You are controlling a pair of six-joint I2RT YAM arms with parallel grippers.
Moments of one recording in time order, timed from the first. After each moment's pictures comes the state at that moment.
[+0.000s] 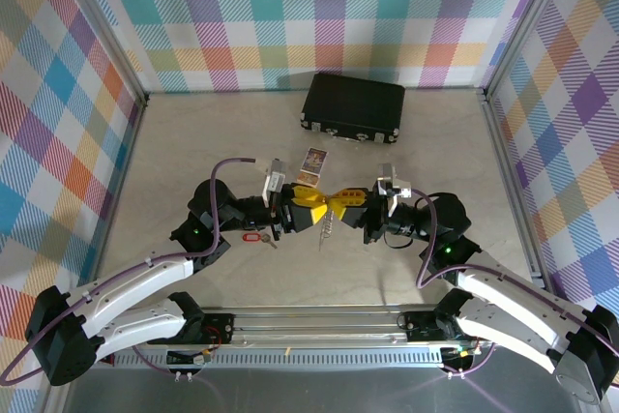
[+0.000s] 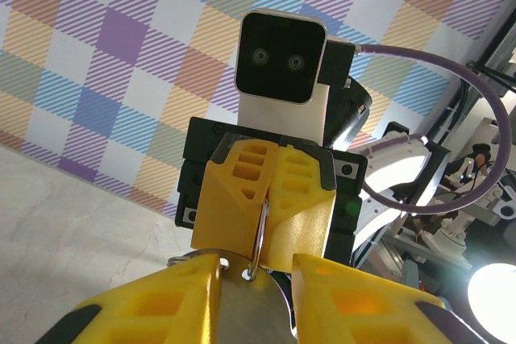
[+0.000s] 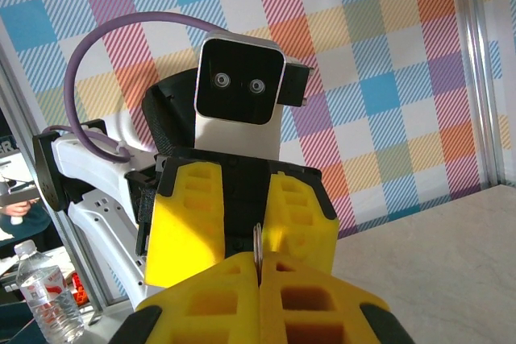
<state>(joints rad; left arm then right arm) -0.79 0.99 0.68 0.49 0.69 -0.55 0.76 0.83 0.52 0.62 -0.61 0.44</state>
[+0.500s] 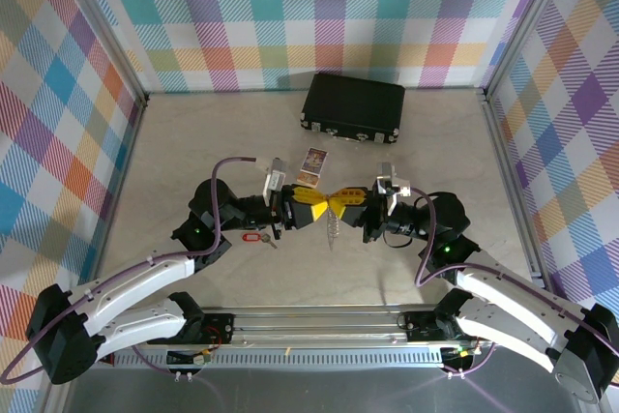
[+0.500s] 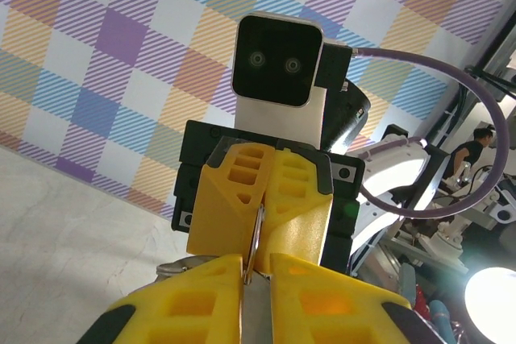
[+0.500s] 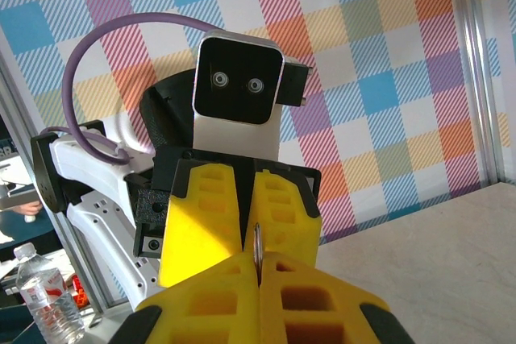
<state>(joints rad) -0.79 1.00 0.68 0.52 0.70 -0.57 0.76 0.84 0.52 0.63 -0.61 0.46</state>
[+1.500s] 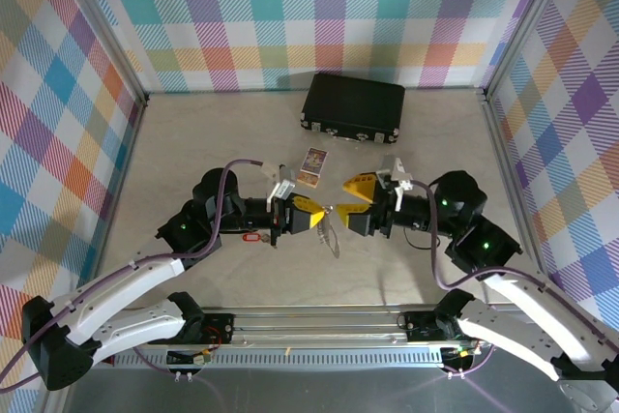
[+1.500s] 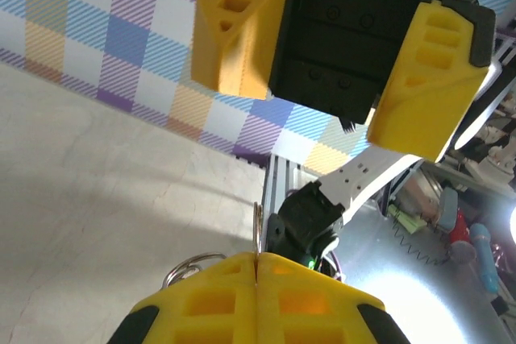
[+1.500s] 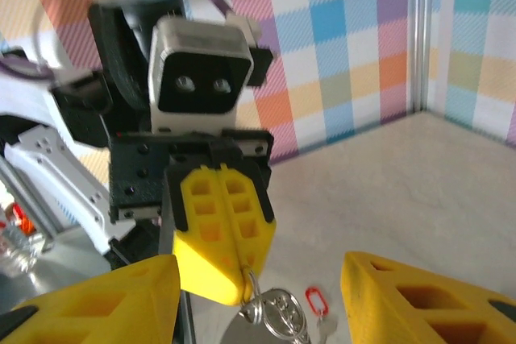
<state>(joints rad) -0.79 0.95 0.82 -0.01 0.69 -0.27 0.76 0.78 0.88 -0.20 -0.55 0.14</state>
